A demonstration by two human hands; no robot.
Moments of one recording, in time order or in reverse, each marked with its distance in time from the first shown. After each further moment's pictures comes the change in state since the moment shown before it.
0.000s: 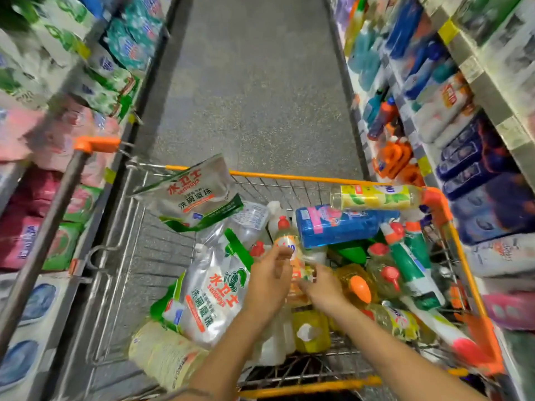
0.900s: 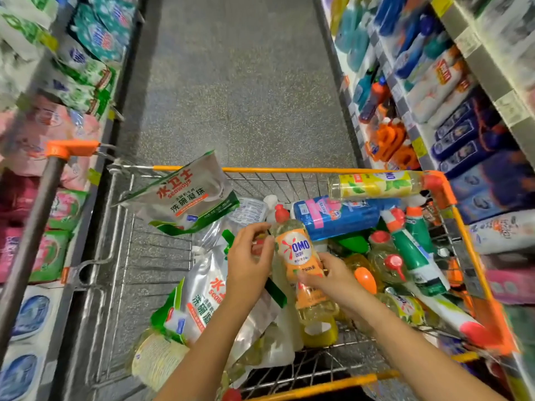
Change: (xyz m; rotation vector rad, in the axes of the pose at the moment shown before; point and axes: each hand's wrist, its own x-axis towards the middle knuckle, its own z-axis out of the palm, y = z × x) left_hand 0.027 -0.010 -0.034 -0.076 0.138 0.107; right_hand -0.015 -0.015 -0.024 0.332 -0.173 0.055
